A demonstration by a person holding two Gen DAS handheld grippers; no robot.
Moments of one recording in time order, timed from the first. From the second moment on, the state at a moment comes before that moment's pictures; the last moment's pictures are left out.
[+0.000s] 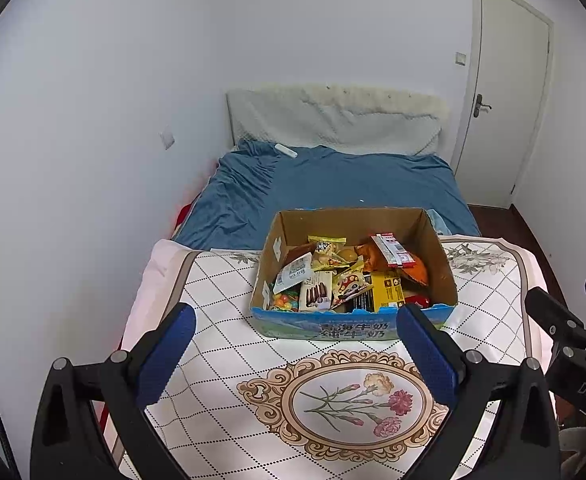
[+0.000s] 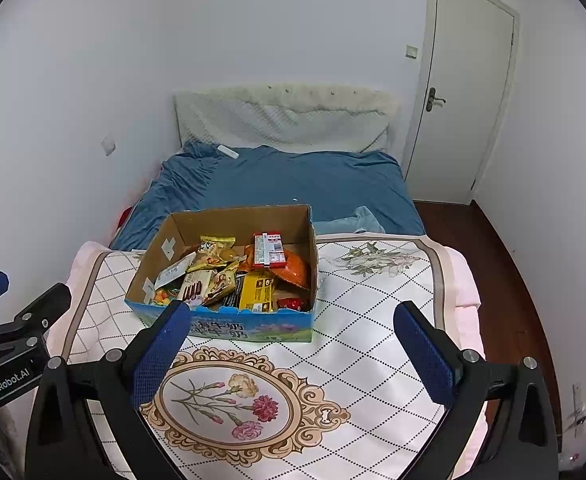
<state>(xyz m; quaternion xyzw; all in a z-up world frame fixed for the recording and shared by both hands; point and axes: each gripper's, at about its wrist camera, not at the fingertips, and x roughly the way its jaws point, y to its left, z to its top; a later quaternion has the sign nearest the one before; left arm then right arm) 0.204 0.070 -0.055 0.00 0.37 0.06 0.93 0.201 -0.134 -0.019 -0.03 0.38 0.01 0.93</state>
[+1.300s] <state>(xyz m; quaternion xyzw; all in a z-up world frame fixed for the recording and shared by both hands) 0.201 0.071 -0.053 0.00 0.37 0.05 0.93 0.198 -0.133 -0.013 -0.02 0.38 0.00 0.93</state>
